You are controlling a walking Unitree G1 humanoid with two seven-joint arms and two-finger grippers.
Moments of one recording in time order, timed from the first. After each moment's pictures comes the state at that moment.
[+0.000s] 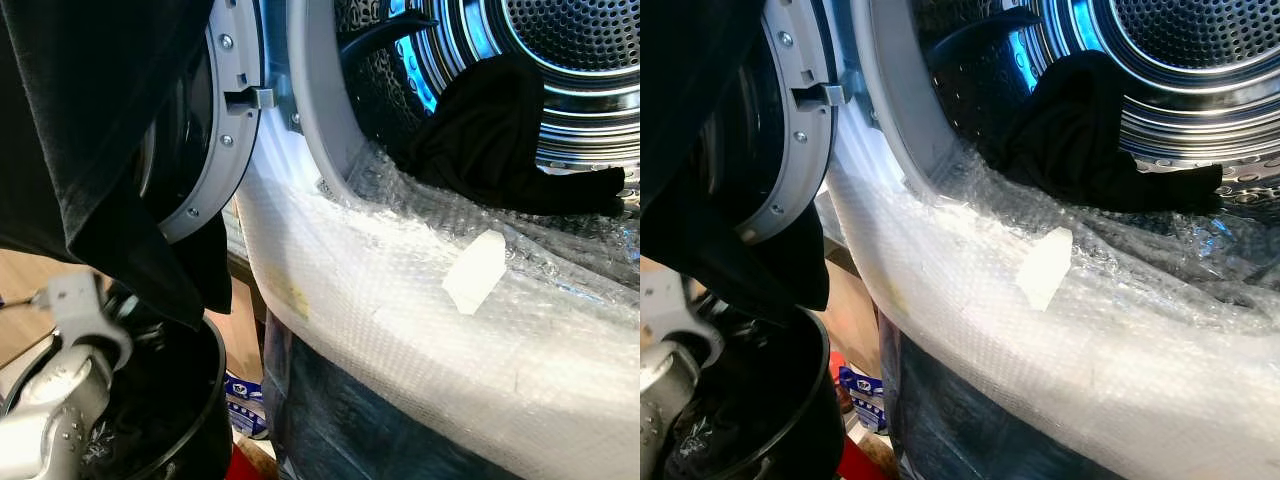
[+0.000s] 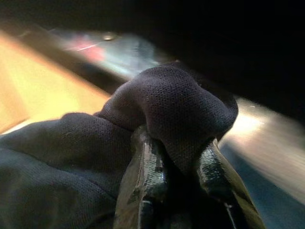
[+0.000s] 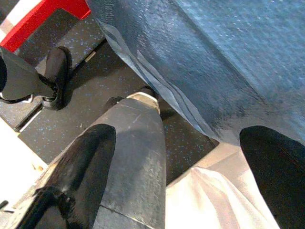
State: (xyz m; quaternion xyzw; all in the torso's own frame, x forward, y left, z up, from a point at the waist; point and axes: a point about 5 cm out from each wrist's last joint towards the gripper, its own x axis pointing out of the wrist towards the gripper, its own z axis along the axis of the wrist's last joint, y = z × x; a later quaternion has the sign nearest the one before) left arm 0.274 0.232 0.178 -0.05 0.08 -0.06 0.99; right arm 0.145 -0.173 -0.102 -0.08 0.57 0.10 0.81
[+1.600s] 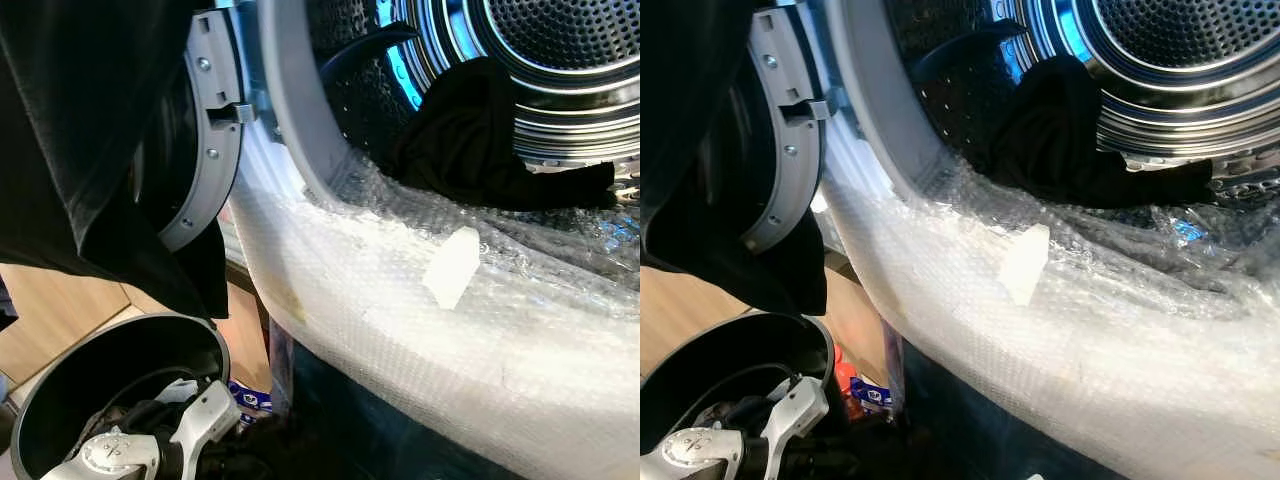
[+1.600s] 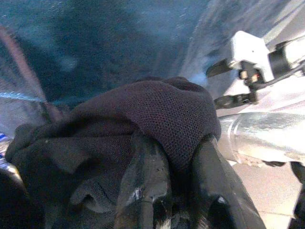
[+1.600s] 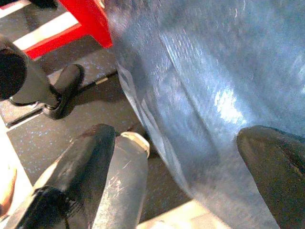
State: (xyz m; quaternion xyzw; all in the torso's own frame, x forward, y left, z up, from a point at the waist) left arm 0.210 0.173 0.078 0.02 0.31 -0.47 0.83; right arm 0.174 -0.189 -0.086 -0.16 0.50 0.22 0.82
